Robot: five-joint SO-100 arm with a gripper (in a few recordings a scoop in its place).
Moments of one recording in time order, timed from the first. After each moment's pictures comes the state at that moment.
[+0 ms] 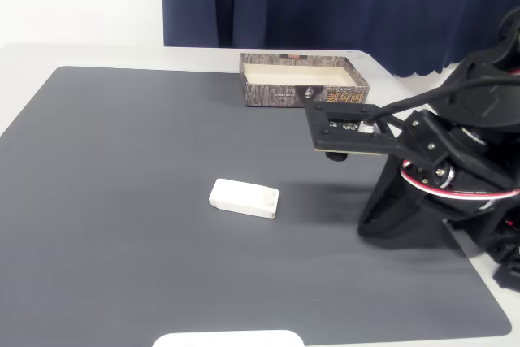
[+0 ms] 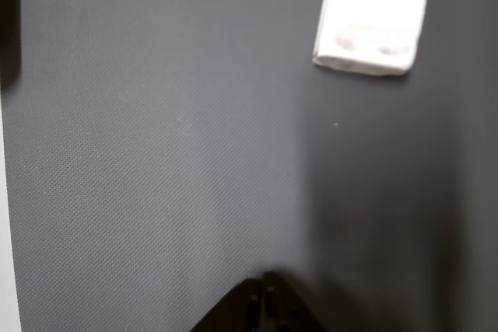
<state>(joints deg) 9.9 190.6 178.5 81.5 3.0</state>
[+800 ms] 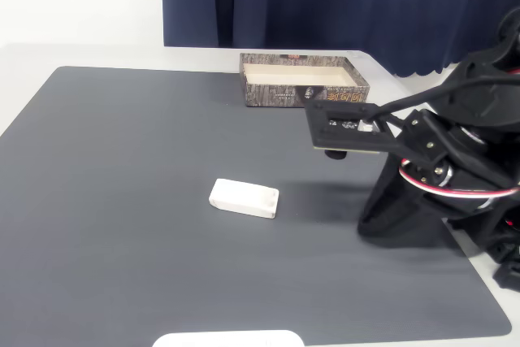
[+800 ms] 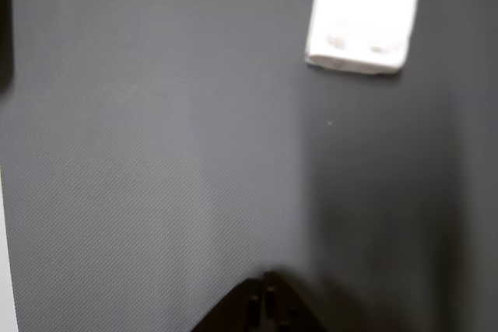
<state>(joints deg) 10.6 190.6 178.5 81.5 3.0</state>
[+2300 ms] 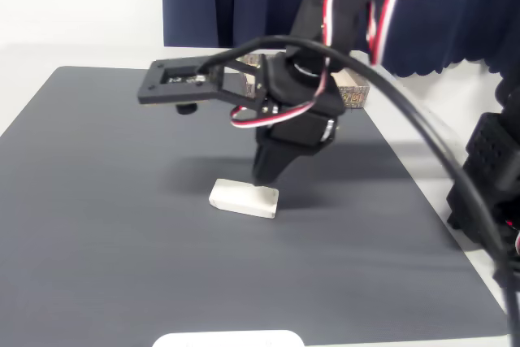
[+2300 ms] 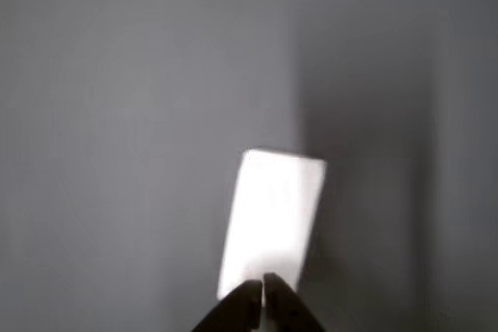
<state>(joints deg) 21.2 107.6 122.9 57.2 -7.0</state>
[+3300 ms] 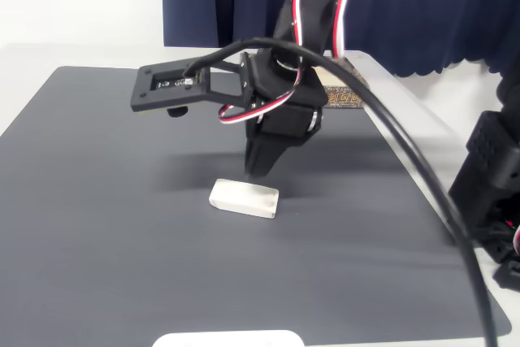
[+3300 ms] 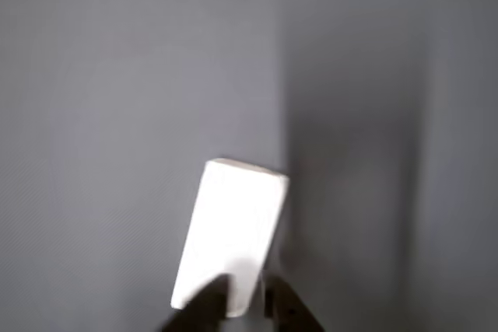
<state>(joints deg) 24.4 103.1 117.6 59.4 -15.7</state>
